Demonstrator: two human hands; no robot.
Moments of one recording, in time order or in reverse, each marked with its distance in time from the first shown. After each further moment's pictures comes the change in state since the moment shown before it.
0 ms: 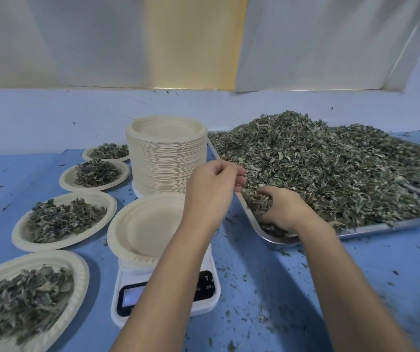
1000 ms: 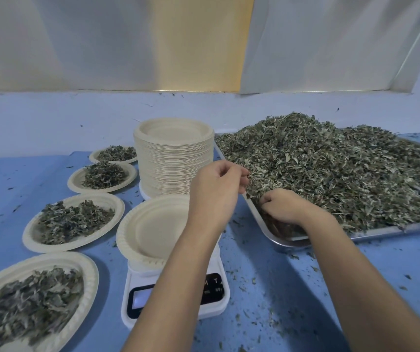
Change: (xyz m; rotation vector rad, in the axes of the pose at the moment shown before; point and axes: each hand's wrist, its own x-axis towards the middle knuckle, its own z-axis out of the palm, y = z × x) left_hand 0.000 0.003 -0.004 0.015 0.044 -0.005; right_hand 0.027 -0.002 0.008 -0.014 -0.071 -0.003
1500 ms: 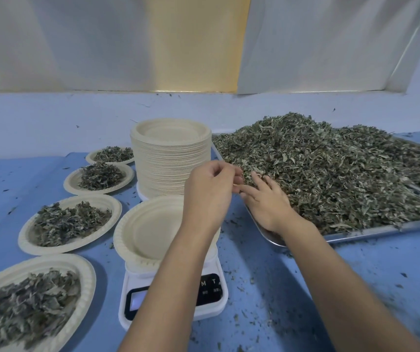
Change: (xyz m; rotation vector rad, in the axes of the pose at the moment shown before) left_hand 0.002 -0.002 -0.003 -0.008 0.019 0.008; right_hand 0.007 -0.008 0.028 -0.119 0.221 -0.171
